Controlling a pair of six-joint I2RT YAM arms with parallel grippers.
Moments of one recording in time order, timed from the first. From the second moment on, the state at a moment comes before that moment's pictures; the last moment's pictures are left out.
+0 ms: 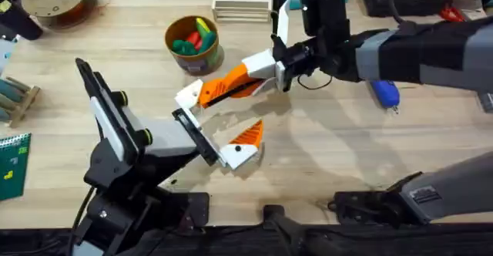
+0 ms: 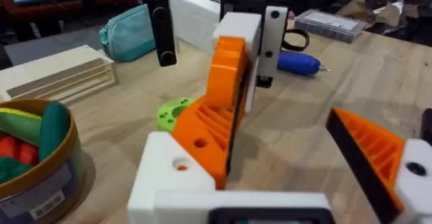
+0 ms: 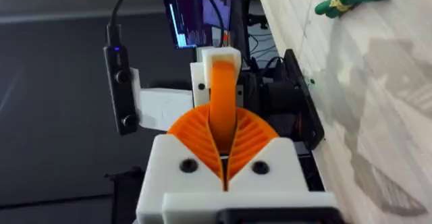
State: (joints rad) left arm -0.40 0.00 0.01 -0.05 0.51 -0.03; right arm 0.47 1.72 0.91 0.16 -1.41 0.91
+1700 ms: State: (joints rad) left arm -0.37 0.00 0.01 -0.06 0.52 -0.04; right arm 0.55 1.97 1.14 0.19 -1.56 0.95
